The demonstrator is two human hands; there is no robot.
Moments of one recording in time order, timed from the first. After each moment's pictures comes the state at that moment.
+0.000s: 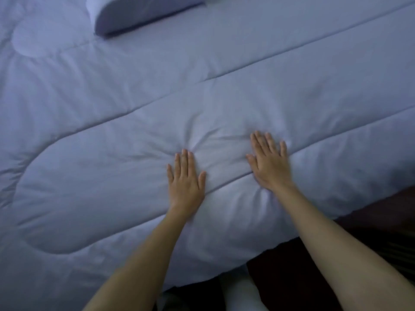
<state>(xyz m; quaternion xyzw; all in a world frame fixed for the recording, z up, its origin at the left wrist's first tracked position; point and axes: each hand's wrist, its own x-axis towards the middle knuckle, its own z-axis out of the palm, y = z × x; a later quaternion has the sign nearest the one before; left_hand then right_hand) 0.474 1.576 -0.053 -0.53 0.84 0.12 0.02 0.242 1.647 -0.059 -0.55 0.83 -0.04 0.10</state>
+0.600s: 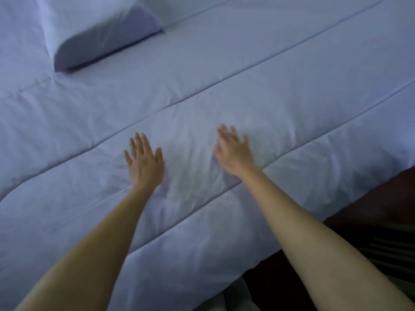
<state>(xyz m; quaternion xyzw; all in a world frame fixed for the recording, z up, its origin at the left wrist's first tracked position) 0.413 1.461 -0.016 -0.59 0.80 0.11 -0.02 0.207 1.576 -0.010 -0.51 0.83 -0.10 0.20</state>
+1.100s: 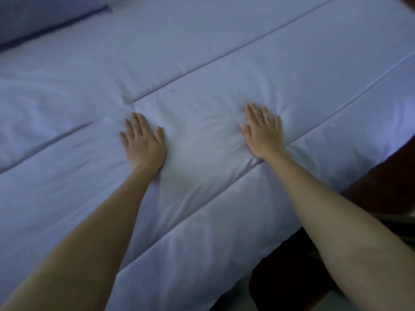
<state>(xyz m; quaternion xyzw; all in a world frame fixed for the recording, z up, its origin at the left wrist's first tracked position) 0.282 1.441 -0.059 -0.56 0.82 0.13 -0.03 0.044 1.611 -0.054 -0.42 0.90 -0.02 0.10</state>
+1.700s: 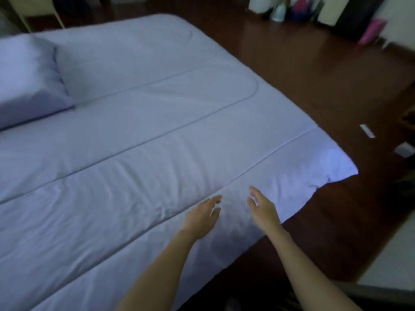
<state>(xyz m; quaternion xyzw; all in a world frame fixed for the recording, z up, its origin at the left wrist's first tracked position) 0.013 1.706 0.038 -0.28 0.88 0.39 0.00 -0.143 1.840 0.047 -0.25 0.88 -0.31 0.26</state>
